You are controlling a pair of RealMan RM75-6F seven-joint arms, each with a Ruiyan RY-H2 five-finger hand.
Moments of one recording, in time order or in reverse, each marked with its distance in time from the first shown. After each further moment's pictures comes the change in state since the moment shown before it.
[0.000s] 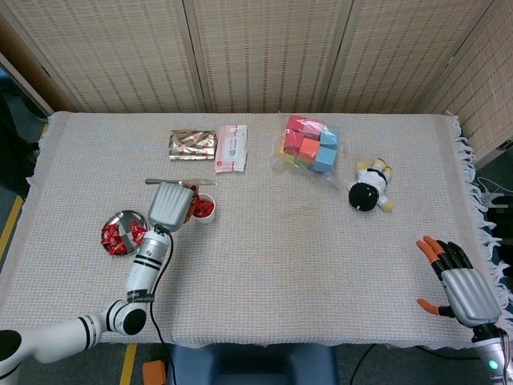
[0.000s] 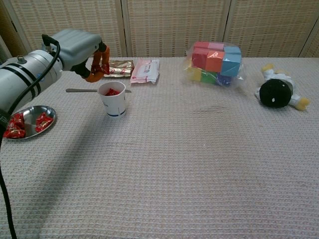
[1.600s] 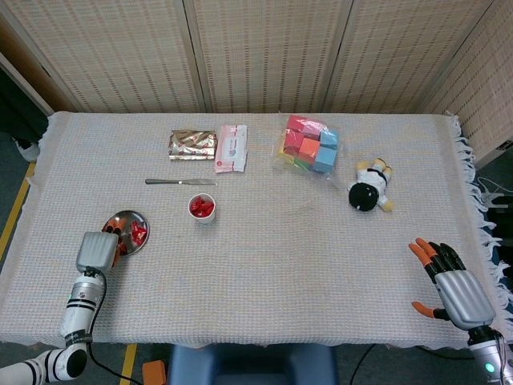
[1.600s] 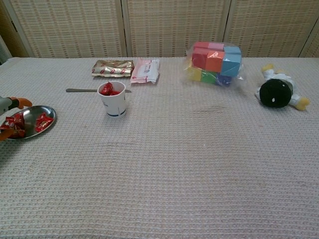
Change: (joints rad) left arm 0.294 0.147 0.305 0.059 -0.065 0.087 -0.152; right arm 0.003 -0.002 -0.015 -0.007 -0.054 0.010 -0.004
